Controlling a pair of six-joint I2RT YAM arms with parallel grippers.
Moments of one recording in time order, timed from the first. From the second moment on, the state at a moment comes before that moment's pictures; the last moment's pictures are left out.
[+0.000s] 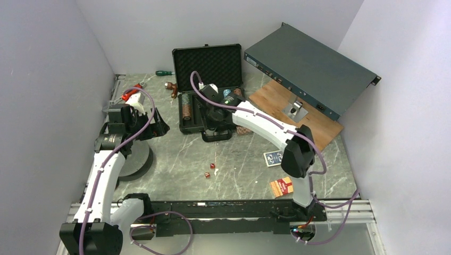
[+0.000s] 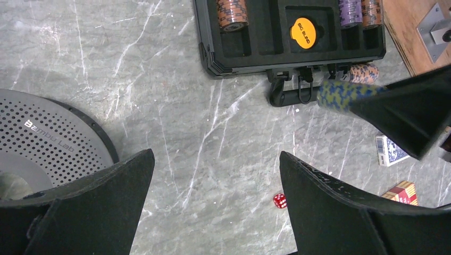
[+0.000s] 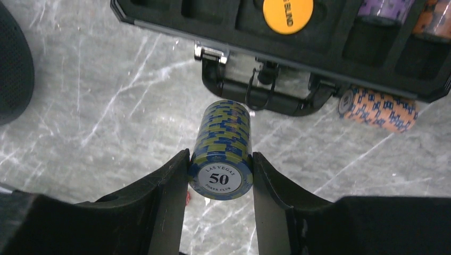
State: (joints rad) left arm 0.02 0.95 0.92 -0.63 0.30 -0.28; right arm 0.88 1.94 1.85 -0.90 0.20 0.49
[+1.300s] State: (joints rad) left arm -0.02 0.95 0.92 -0.66 0.31 -0.28; right arm 0.82 2.44 2.23 -0.44 0.42 0.30
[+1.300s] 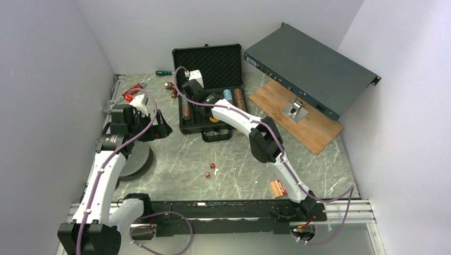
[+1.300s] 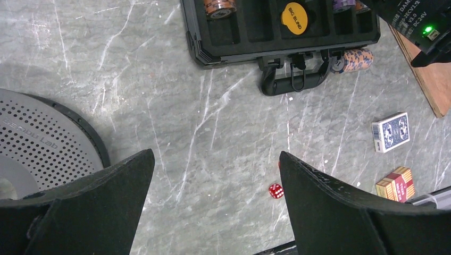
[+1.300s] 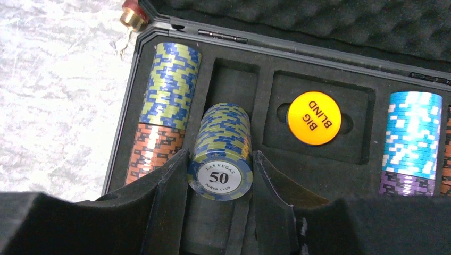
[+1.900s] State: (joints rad) left arm -0.02 0.96 0.92 -0.66 0.31 -0.28; right arm 0.89 2.37 1.99 -0.30 0.56 0.30
